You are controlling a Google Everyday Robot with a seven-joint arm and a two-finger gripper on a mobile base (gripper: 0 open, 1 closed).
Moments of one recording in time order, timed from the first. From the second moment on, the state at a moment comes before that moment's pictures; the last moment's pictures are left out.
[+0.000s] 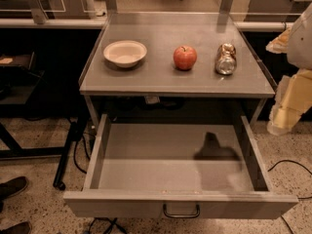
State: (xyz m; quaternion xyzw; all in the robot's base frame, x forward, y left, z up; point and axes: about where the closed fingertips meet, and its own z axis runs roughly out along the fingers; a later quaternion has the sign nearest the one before) arm 0.438 -0.217 0.976 -0.60 0.78 -0.03 0.16
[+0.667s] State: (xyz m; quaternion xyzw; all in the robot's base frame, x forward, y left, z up) arm 0.459 -0.203 0.978 -0.62 0.77 -0.05 0.15
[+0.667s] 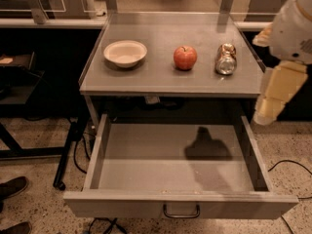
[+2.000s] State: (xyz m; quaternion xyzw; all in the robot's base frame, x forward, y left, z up) arm 0.567 -0.164 0.969 -0.62 0.77 -0.03 0.14
